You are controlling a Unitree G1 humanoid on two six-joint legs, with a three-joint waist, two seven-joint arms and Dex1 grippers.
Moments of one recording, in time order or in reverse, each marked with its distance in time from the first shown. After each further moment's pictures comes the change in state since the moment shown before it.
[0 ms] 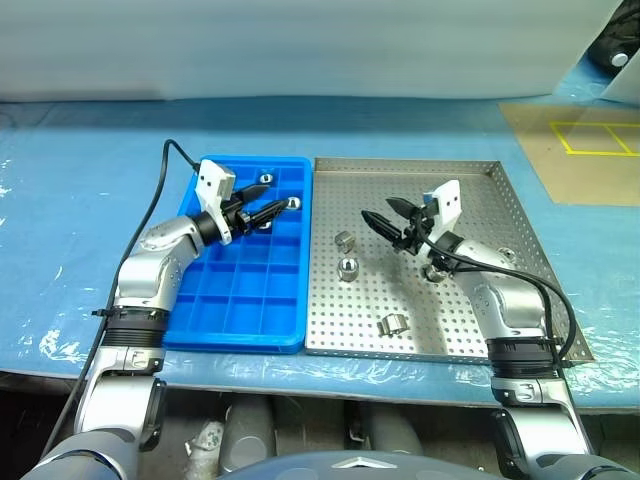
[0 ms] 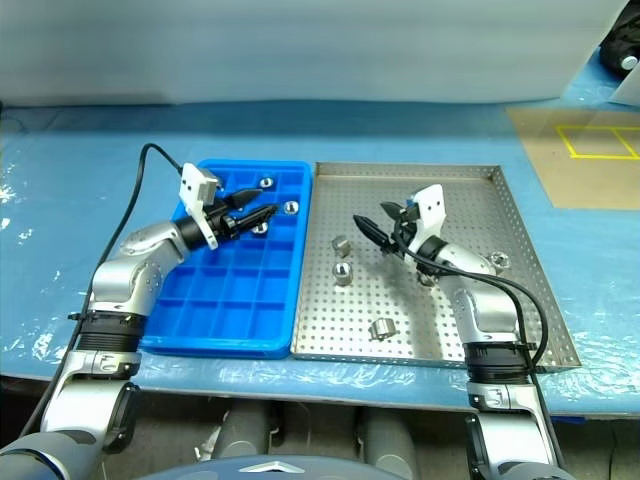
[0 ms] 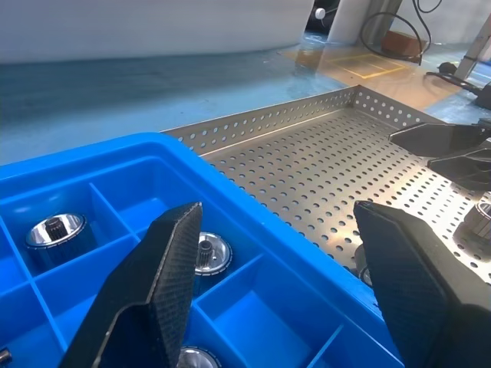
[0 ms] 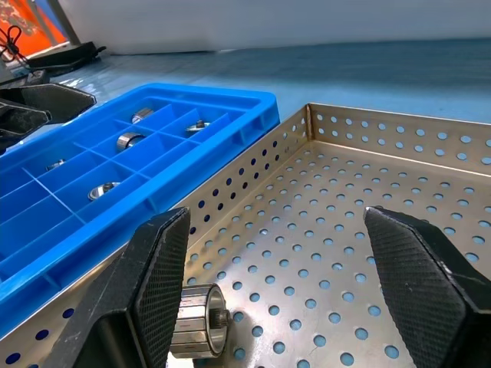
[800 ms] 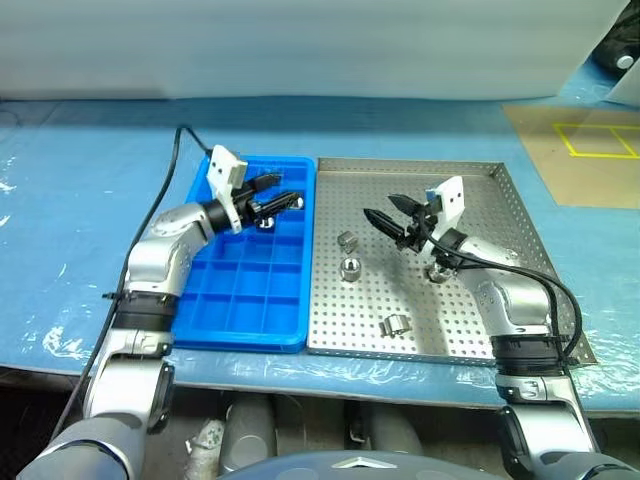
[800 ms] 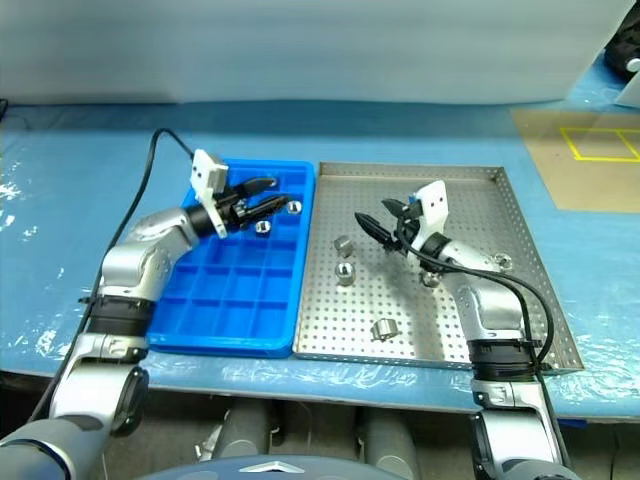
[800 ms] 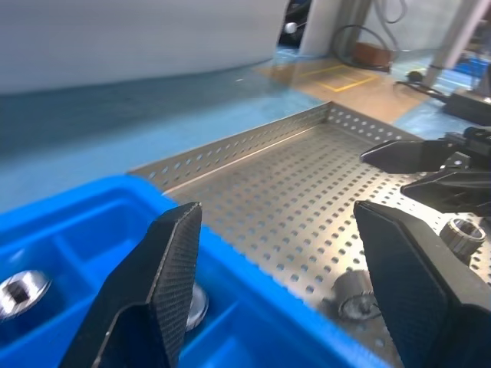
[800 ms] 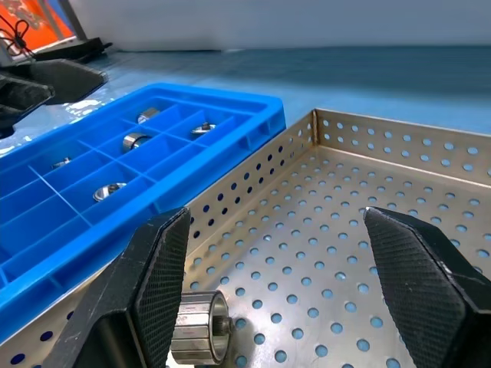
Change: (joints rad) left arm -0.146 -0.032 -0.053 0.095 0.013 -0.029 -0.079; right arm -0.011 -0.045 -0.005 -0.036 0.023 0.029 0.023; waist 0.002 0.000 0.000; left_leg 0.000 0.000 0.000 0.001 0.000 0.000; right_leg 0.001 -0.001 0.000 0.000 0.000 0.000
